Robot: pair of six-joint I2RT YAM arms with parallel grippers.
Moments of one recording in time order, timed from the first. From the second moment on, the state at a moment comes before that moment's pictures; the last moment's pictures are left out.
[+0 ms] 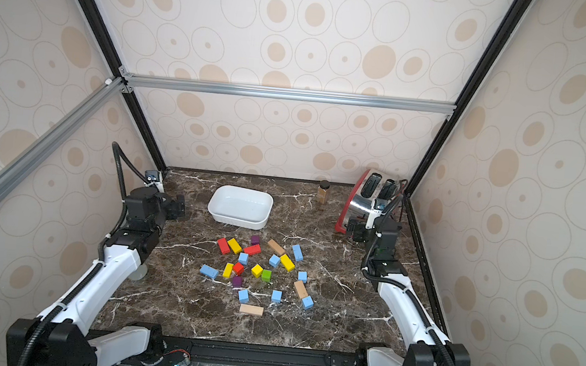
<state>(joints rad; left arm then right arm) -0.02 1.12 0.88 -0.16 -0.31 0.01 0.09 1.14 0.75 0.05 0.09 0.07</state>
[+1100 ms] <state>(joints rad) -0.29 1.17 1.04 -0.95 -0.09 -0.09 0.52 1.19 0.93 -0.56 -0.14 0.23</state>
